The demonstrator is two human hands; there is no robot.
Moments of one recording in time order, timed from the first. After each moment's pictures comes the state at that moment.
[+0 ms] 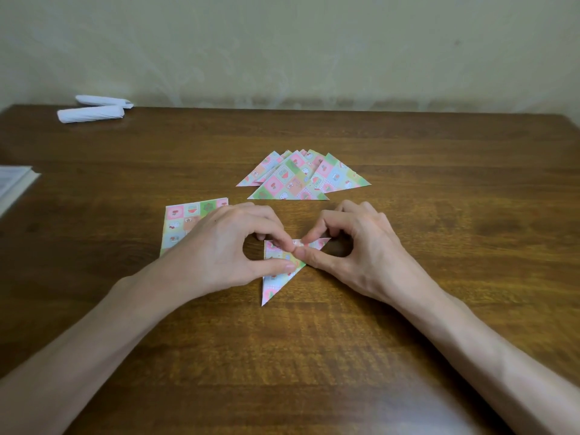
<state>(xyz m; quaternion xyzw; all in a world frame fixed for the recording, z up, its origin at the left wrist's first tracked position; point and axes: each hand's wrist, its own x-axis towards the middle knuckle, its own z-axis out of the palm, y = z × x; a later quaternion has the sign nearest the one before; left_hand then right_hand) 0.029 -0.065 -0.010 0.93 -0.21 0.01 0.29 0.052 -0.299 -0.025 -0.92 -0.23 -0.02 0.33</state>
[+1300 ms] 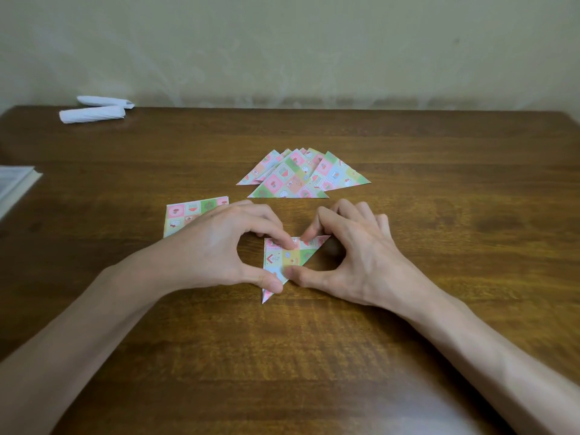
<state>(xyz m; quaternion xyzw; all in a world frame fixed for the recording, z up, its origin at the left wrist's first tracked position) 0.029 -0.058 0.005 0.93 -0.22 -0.09 0.28 0.040 -0.293 -0.024 -0.94 -0.24 -0.01 0.25</state>
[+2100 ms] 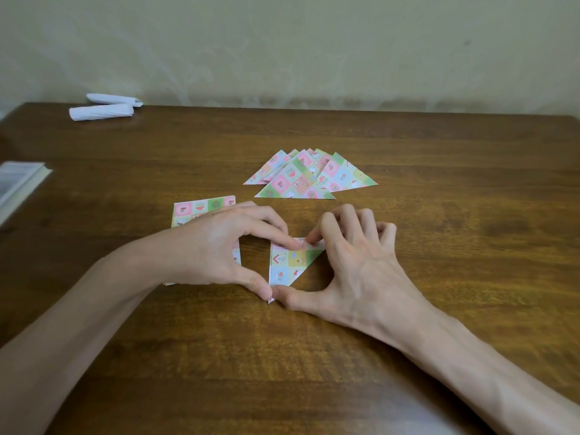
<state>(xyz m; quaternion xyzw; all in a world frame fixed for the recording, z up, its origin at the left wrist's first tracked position) 0.033 -0.042 0.010 0.92 -0.26 -0.17 0.26 0.017 -0.277 -0.022 -0.96 -0.23 -0.07 0.13</state>
